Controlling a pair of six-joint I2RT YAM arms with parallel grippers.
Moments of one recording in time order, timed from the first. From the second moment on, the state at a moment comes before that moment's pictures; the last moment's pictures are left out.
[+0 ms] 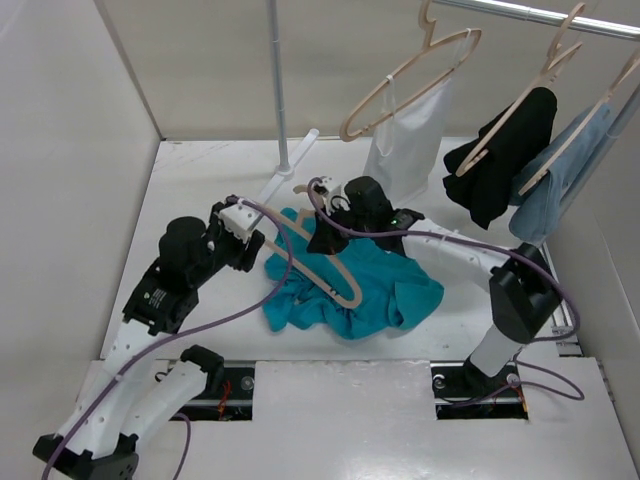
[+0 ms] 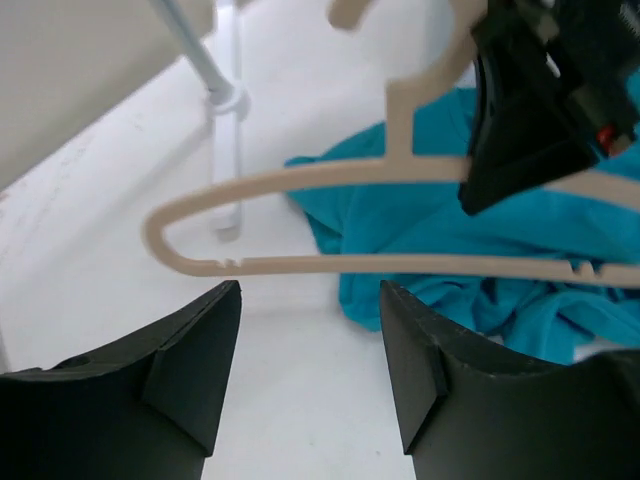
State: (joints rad) left arm -0.43 0.69 0.91 -0.54 0.10 0.26; right arm 0.76 1.69 1.22 -0.11 -0.48 0.28
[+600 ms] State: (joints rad) left arm -0.69 1.19 0.75 -0.66 0.30 0.70; right arm 0.56 1.33 1.22 -0.66 -0.30 0.05
